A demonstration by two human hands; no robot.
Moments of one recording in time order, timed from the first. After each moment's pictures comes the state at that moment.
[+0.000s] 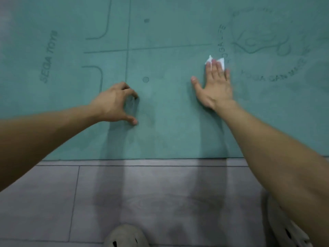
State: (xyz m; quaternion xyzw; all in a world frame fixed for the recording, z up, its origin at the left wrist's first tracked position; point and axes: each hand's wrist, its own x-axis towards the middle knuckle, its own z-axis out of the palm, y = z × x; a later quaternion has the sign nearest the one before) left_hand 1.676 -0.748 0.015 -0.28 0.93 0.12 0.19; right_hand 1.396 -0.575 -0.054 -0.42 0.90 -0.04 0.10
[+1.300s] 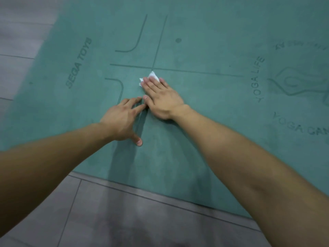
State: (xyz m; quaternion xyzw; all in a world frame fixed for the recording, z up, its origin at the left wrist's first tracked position) left_hand 1.667 -0.762 0.011 -0.37 0.90 0.06 0.23; right_hand 1.488 -0.752 -0.070 -0.74 0.66 -0.06 0.14
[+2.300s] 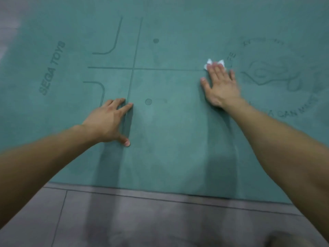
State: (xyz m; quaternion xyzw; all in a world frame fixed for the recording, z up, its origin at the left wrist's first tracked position) left_hand 1.669 -0.762 0.014 -0.34 0.91 0.06 0.24; right_hand 1.317 -0.647 -0.064 -0.49 0.87 -0.03 0.08
